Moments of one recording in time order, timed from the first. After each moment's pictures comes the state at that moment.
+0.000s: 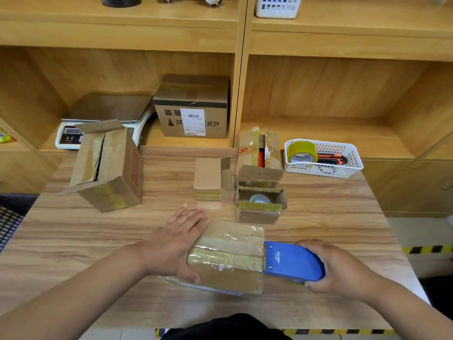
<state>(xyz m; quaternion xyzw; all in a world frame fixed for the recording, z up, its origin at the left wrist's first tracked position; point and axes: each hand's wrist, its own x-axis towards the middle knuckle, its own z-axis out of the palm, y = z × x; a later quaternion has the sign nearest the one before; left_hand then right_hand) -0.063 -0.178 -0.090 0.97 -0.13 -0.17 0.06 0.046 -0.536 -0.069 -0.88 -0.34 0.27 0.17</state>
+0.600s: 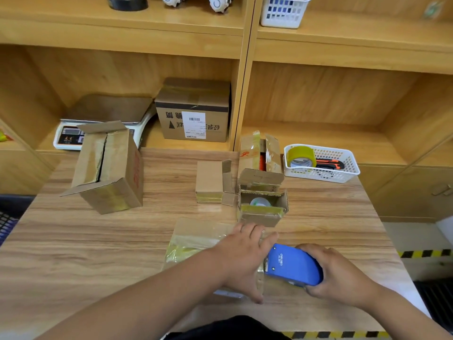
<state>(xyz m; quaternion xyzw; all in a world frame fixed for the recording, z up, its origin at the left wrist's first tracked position) -0.032 -0.289 -0.072 0.97 -0.23 -0.09 0.05 0.030 -0.525 -0.066 -0.90 -0.32 0.25 0.18</state>
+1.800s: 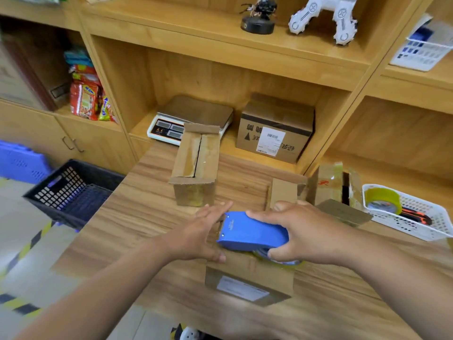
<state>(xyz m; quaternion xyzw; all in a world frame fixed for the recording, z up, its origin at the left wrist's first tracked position) -0.137 -0.036 -0.081 0.92 0.05 -0.09 0.38 0.003 -0.242 0.033 -0.80 -0.57 0.19 -0.02</state>
